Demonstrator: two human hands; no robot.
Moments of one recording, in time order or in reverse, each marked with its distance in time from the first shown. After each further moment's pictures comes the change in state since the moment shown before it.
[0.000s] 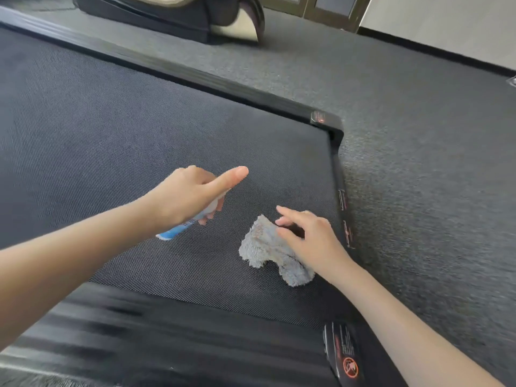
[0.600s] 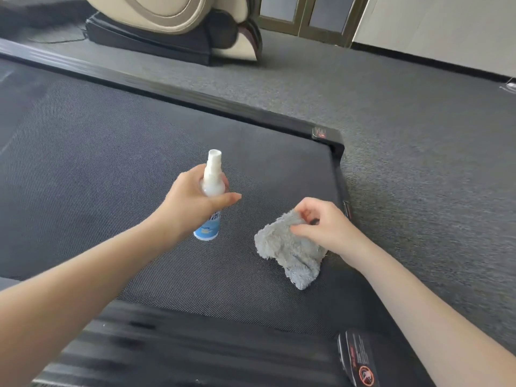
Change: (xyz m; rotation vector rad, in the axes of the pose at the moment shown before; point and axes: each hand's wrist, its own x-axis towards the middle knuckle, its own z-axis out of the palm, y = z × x) left_hand 0.003 -0.007 -0.009 -0.317 0.249 0.087; right_hand 0.028 -0.031 -0.033 0.102 -0.090 0.143
